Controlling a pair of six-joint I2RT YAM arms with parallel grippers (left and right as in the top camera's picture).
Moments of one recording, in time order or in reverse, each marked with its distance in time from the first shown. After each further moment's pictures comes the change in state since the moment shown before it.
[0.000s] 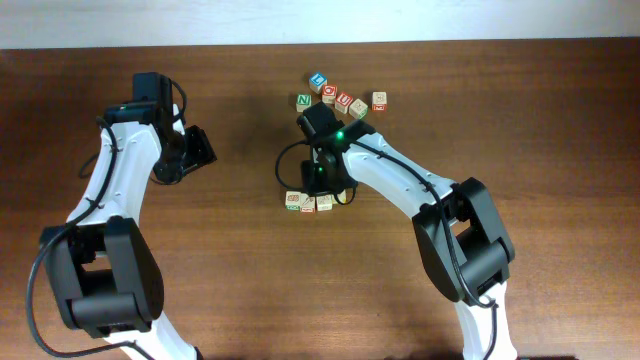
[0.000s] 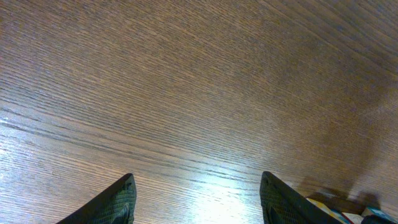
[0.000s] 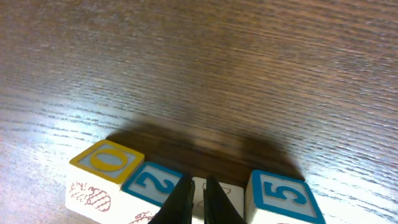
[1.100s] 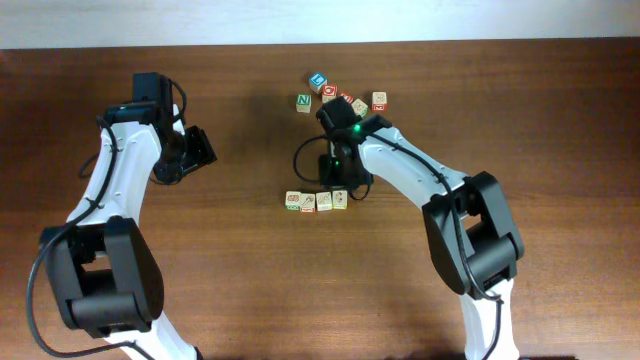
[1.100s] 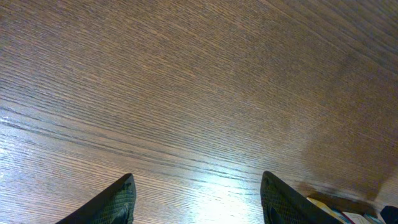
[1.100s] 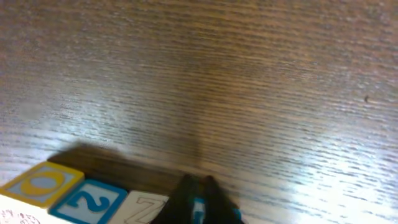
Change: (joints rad) left arm 0.000 0.000 0.000 -0.003 0.000 0.000; right arm -0.077 0.000 -0.025 -0.002 0.014 0.007
